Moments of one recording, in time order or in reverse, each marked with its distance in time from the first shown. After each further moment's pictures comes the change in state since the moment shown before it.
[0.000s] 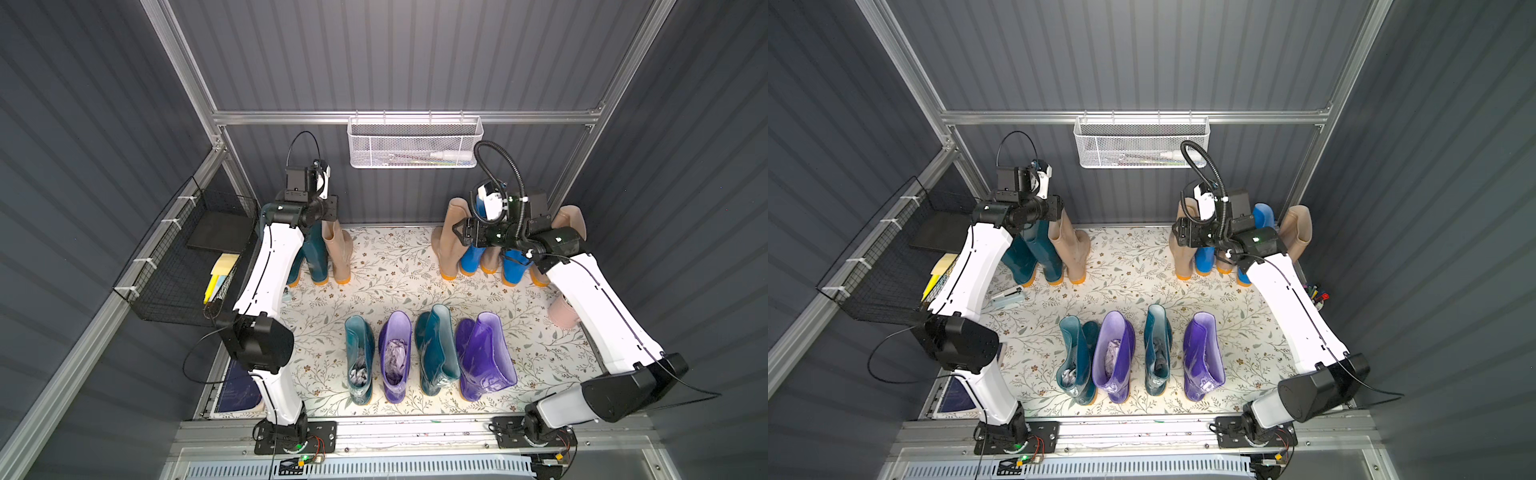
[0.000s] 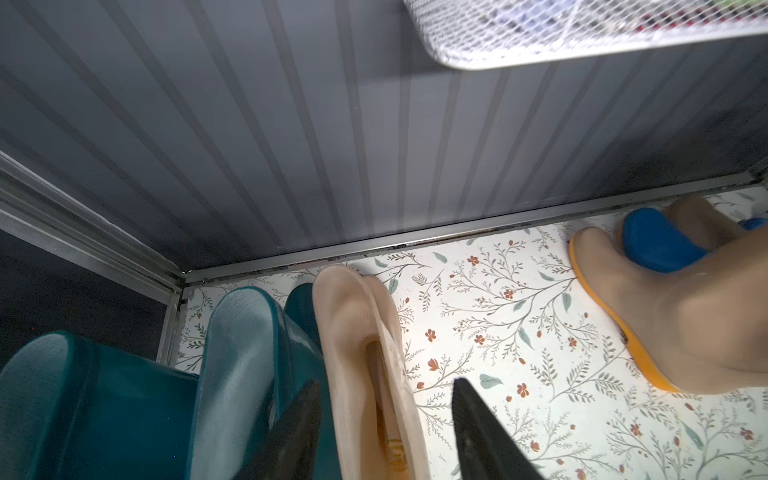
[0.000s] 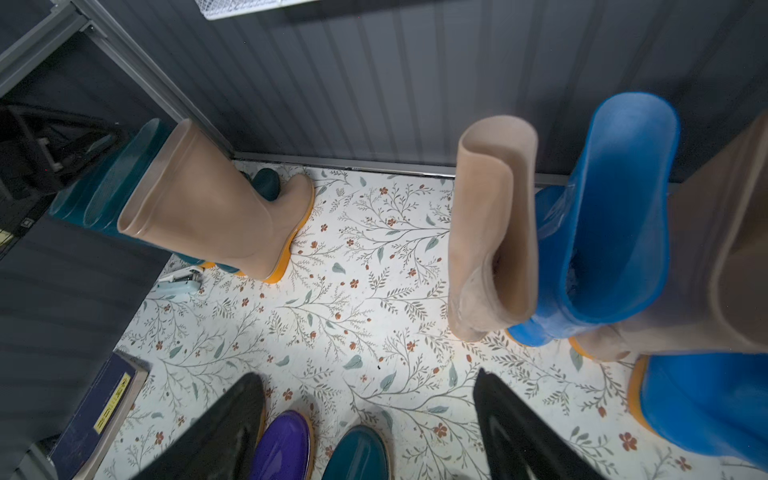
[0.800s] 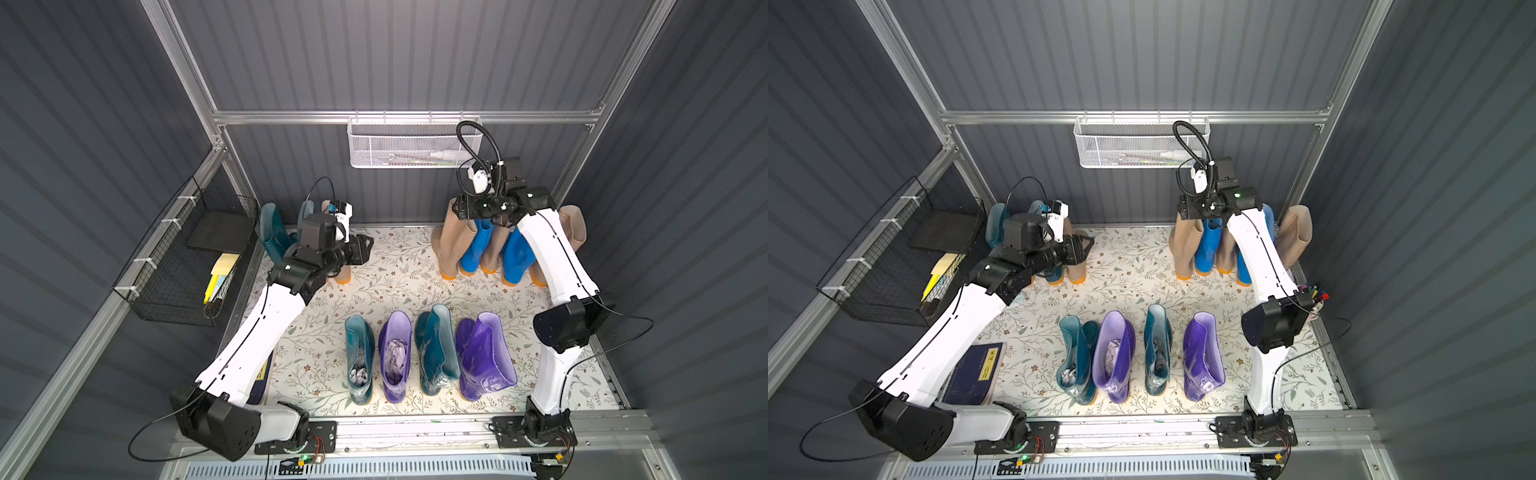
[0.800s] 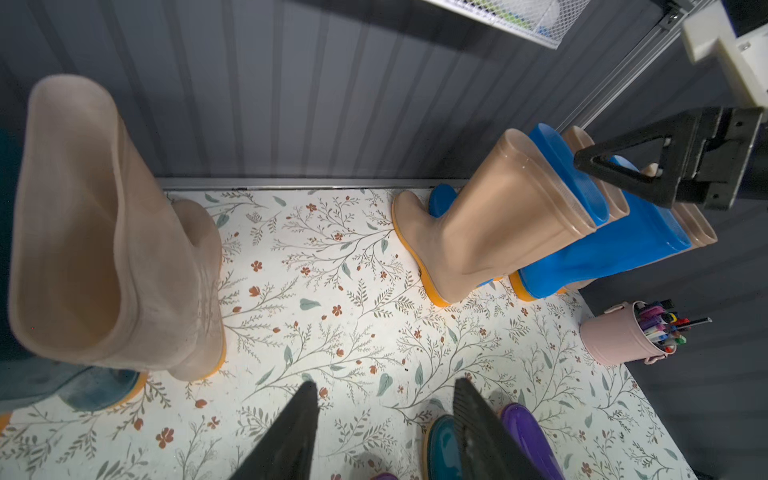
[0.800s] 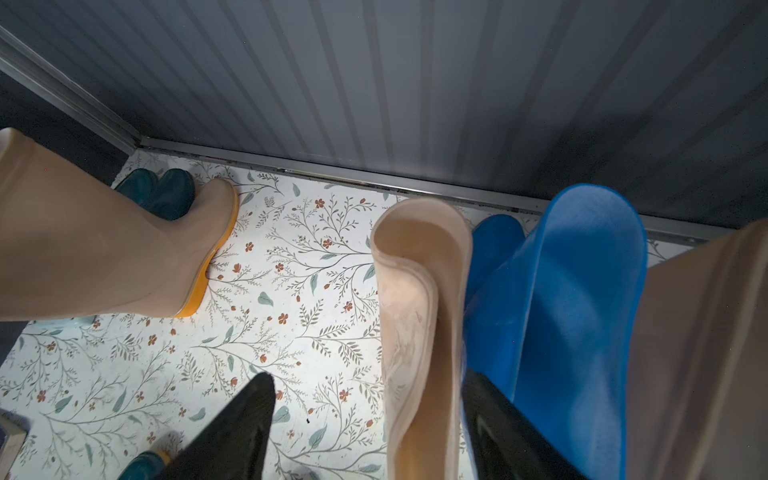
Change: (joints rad) left arm -0.240 -0.473 -0.649 0.233 0.103 -0.362; right arm -0.077 0.502 0.586 -0.232 0.044 -0.122
